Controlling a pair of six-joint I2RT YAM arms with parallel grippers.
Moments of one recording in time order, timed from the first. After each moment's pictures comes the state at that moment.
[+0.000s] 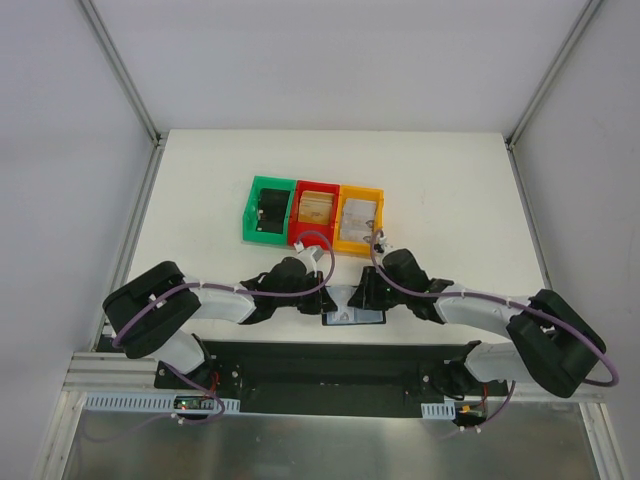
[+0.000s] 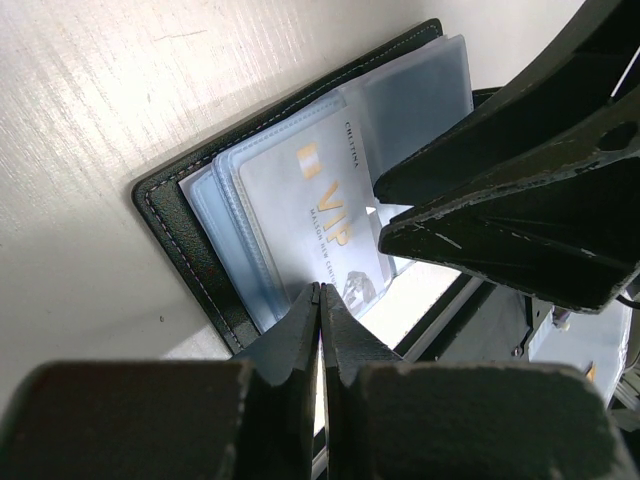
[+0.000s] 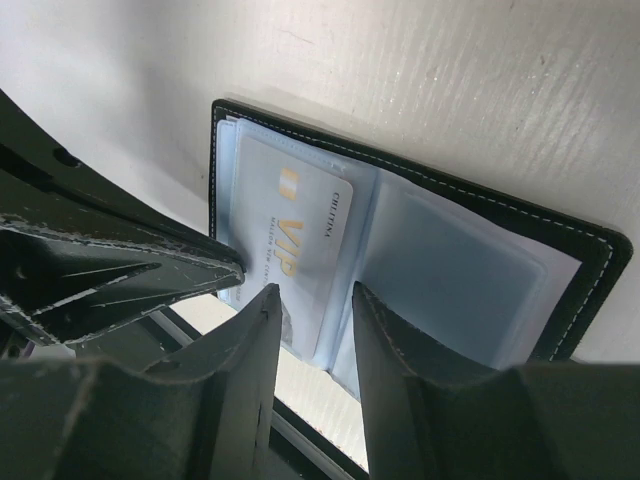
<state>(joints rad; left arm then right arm) -0.91 1.51 0.45 0.41 0.22 -0.87 0.76 1.30 0.43 0.09 -0.23 0.74</state>
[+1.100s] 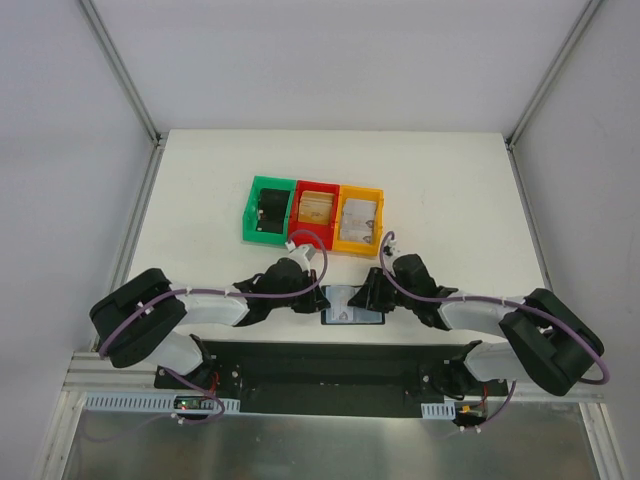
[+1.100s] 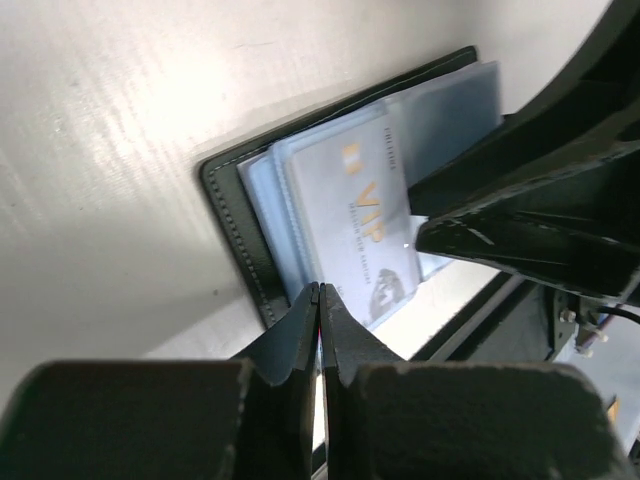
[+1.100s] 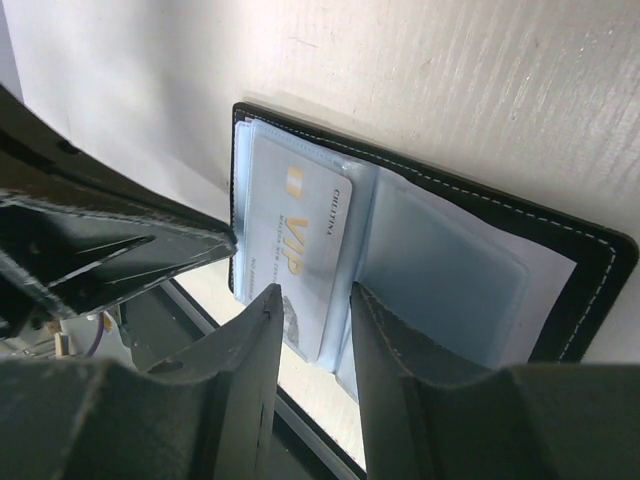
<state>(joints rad) -0.91 1.42 0.42 0.34 0.14 -0.86 0.70 1.32 0.32 0.30 -0.32 0.84</state>
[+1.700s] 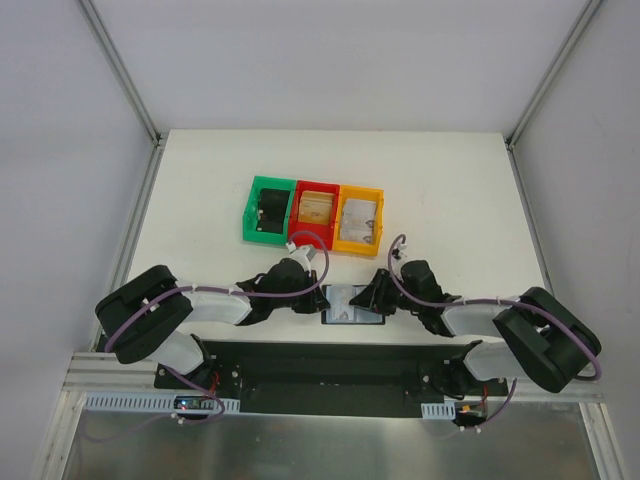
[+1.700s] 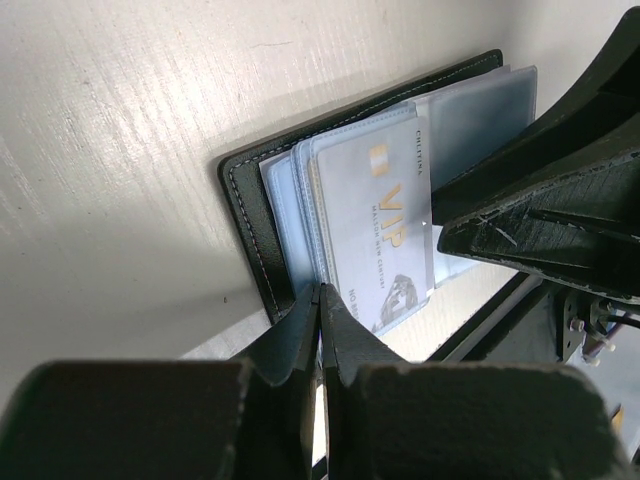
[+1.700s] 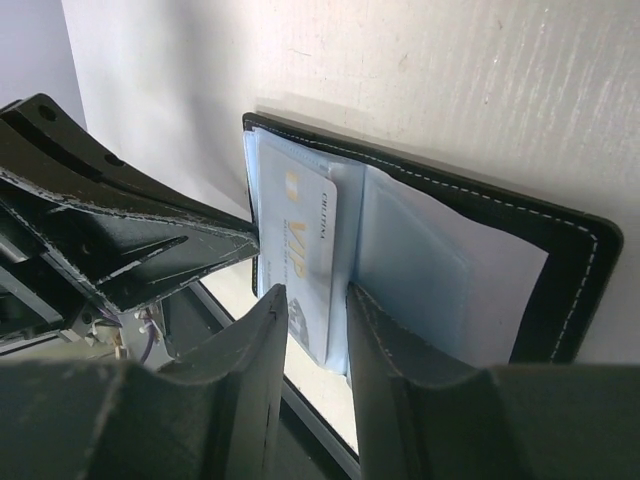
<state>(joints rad) -0.91 1.46 0.43 0.34 0.12 -0.87 0.66 1.34 0.23 0.50 -0.36 0.96</state>
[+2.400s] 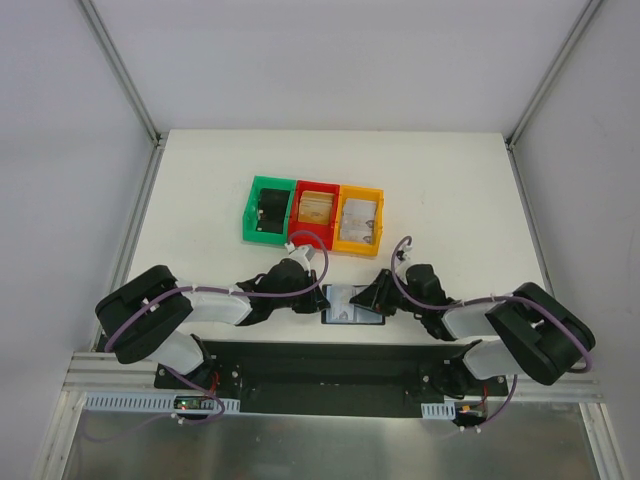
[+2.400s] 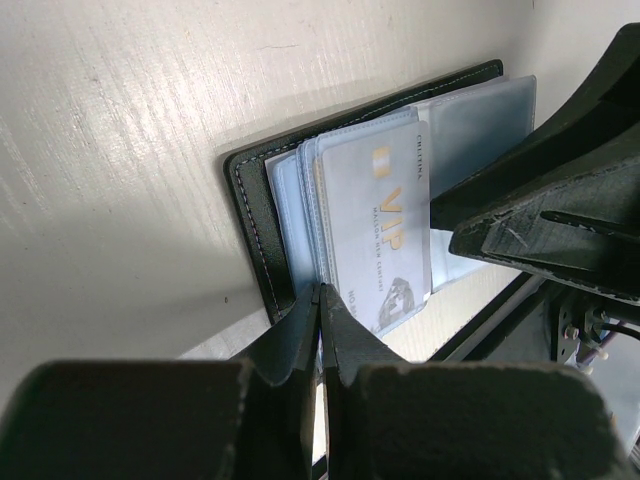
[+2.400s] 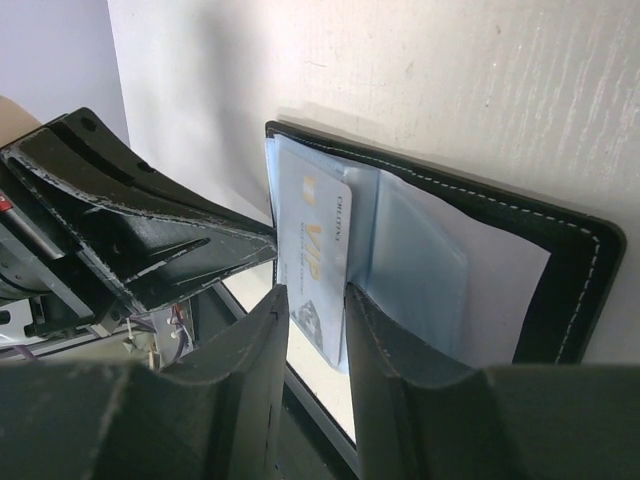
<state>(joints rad) -0.91 1.46 0.43 0.34 0.09 -0.89 0.64 1.36 0.16 0.68 -0.38 1.04</state>
